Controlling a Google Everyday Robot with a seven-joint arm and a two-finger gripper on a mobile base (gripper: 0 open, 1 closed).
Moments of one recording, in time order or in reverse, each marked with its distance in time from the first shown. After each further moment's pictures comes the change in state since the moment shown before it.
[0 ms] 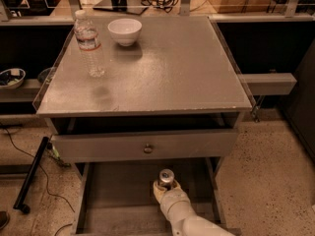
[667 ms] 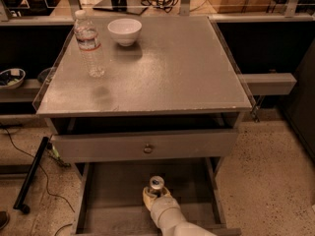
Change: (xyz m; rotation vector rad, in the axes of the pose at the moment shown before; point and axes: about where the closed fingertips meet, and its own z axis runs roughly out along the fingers) arm 0.023 0.042 0.004 -0.071 0.016 0.048
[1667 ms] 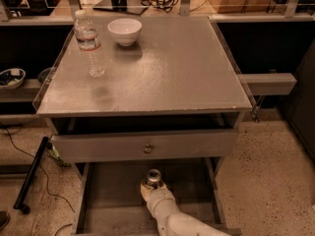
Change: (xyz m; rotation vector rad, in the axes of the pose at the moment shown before) arm -0.003 -0.005 0.040 0.020 -0.020 0.032
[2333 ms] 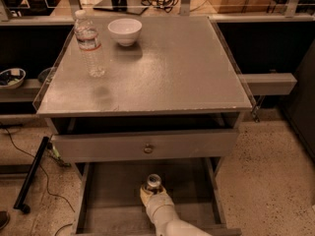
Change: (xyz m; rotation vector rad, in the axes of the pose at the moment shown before) arm 0.017 0.000 -0.006 0.028 -0.004 0.009
